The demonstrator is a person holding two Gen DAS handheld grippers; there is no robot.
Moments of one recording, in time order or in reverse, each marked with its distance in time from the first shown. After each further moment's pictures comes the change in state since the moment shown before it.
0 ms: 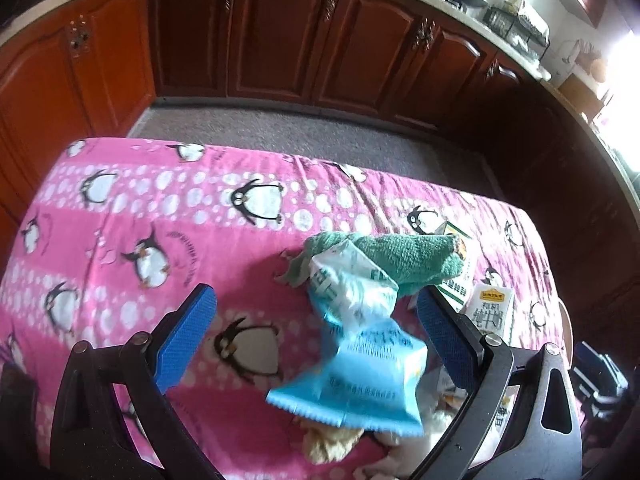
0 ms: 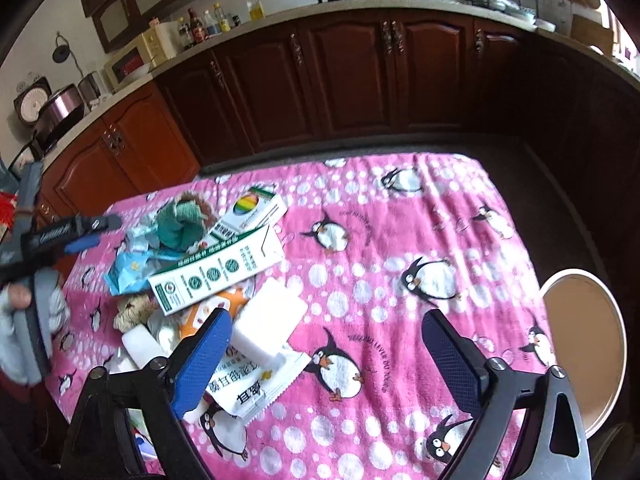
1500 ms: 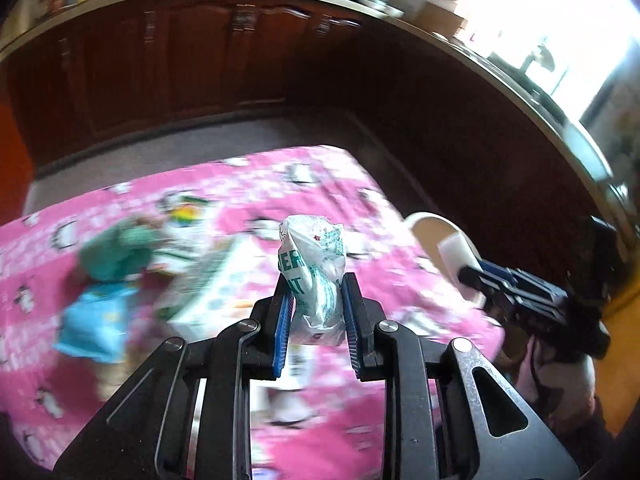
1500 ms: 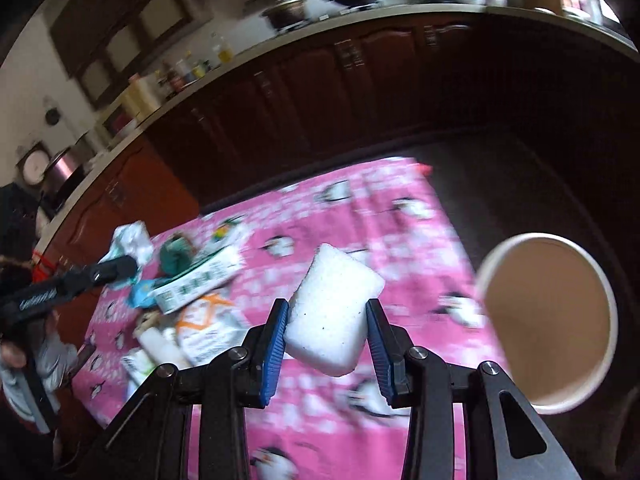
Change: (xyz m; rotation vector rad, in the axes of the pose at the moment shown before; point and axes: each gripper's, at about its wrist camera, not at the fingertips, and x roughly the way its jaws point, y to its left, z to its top) left arm -0.079 -0.212 -0.065 0.384 0.042 -0.333; right arm -0.098 -0.106 -0.032 0.199 -0.128 -0.002
